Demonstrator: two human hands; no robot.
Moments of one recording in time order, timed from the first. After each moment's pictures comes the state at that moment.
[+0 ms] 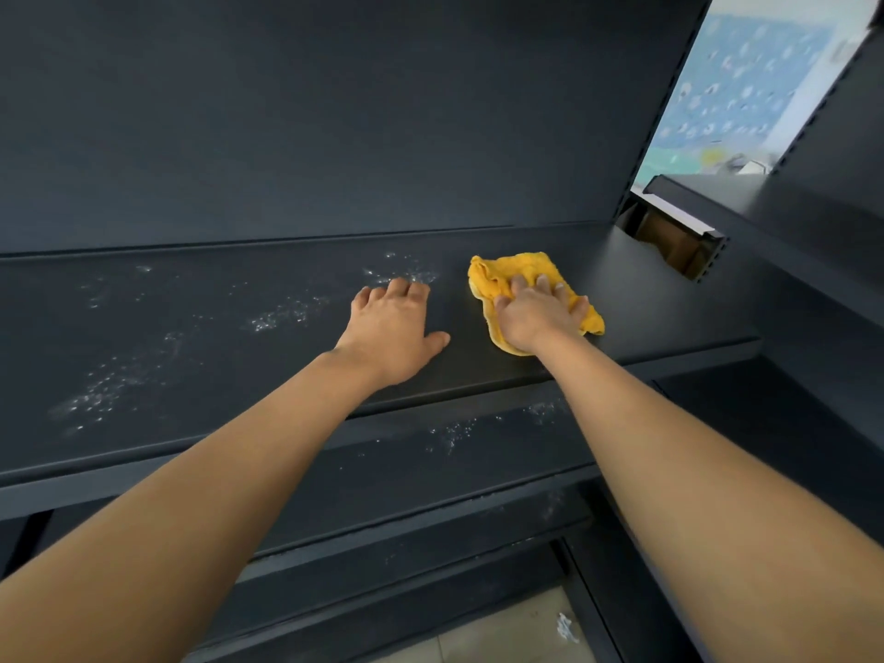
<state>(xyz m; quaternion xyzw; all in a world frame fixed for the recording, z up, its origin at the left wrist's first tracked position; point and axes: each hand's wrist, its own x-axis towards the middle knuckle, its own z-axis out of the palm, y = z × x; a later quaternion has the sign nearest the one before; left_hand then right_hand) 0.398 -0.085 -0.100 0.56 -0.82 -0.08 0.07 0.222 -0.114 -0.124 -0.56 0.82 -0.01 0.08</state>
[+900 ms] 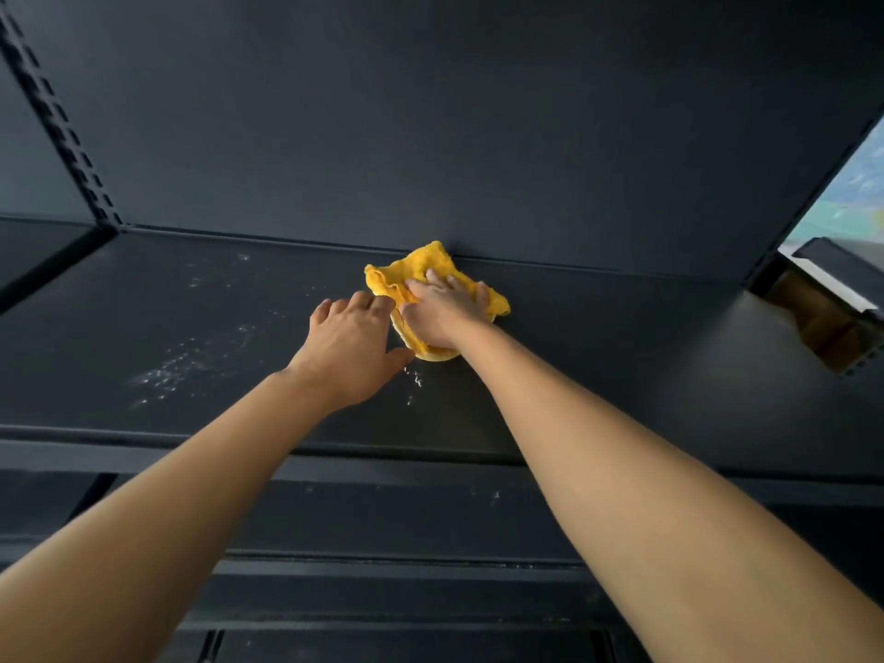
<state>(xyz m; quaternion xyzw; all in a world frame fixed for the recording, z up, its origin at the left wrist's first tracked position) 0.467 -0.095 -0.105 0.69 -0.72 -0.07 0.09 0.362 -0.189 -0.121 -0.80 0.59 0.02 0.10</state>
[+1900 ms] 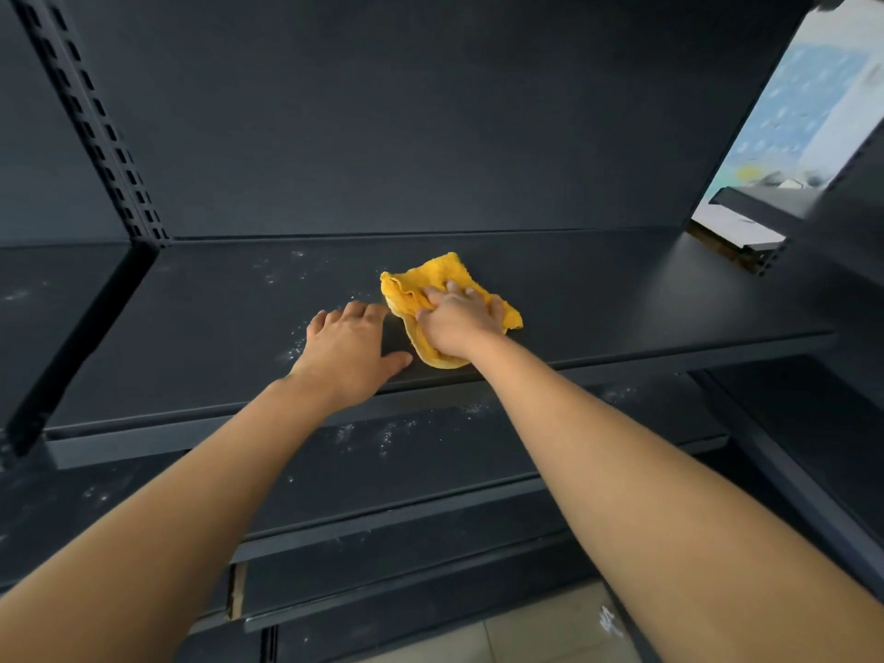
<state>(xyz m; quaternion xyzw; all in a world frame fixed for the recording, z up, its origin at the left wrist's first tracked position) 0.588 -0.033 -0.110 0.62 -0.77 -0.09 0.08 0.450 -0.081 -0.118 -0.69 0.72 -0.02 0.11</state>
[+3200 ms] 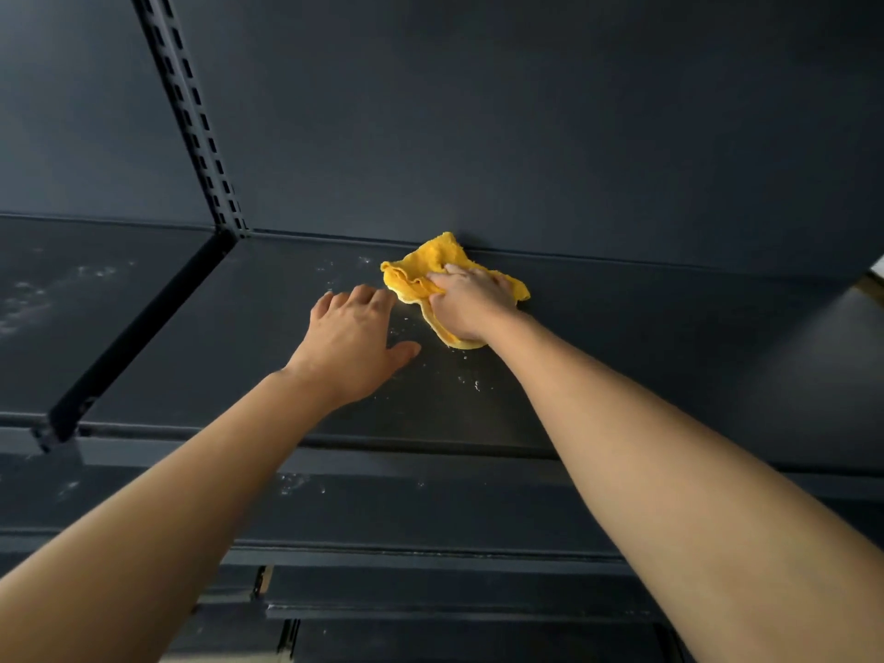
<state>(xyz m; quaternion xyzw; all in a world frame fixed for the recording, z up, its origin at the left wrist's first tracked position) 0.615 -0.077 -0.105 0.69 -0.71 -0.04 0.10 0.486 -0.183 -0.123 -0.81 0.58 -0.01 0.08</state>
